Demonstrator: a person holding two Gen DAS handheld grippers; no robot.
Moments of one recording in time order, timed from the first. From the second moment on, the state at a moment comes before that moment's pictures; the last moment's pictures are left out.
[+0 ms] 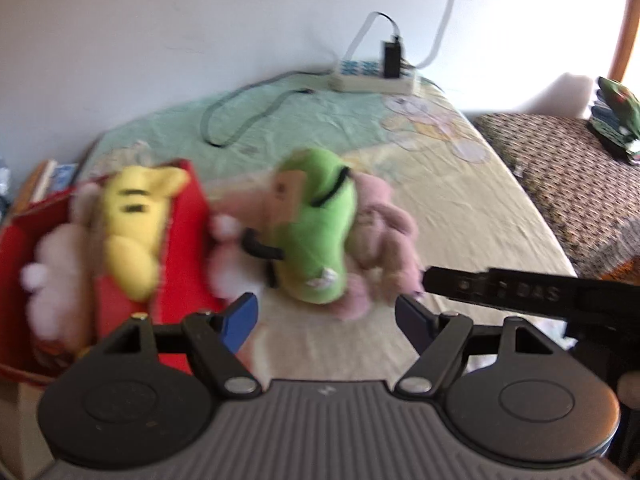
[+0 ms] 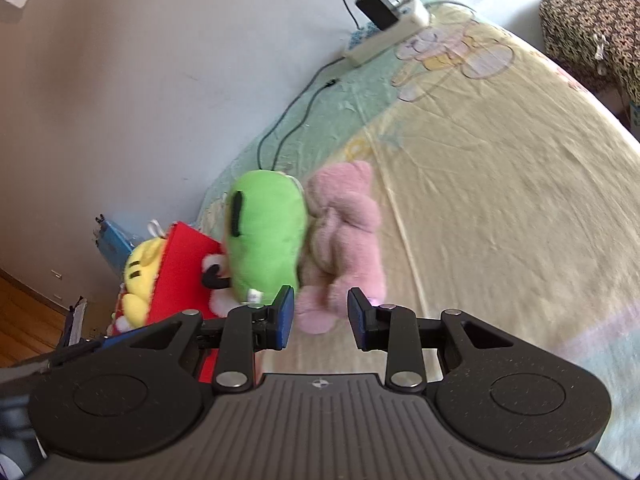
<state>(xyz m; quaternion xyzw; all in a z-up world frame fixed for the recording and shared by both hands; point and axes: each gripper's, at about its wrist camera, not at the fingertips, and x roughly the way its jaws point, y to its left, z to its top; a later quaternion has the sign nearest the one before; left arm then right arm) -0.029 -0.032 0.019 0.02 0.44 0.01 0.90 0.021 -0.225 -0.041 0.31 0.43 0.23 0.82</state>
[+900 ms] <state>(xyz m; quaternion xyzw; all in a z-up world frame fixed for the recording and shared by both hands) 0.034 -0.015 -0.065 -0.06 0.50 -0.10 0.86 0.074 -0.206 -0.081 0.31 0.47 0.23 0.79</state>
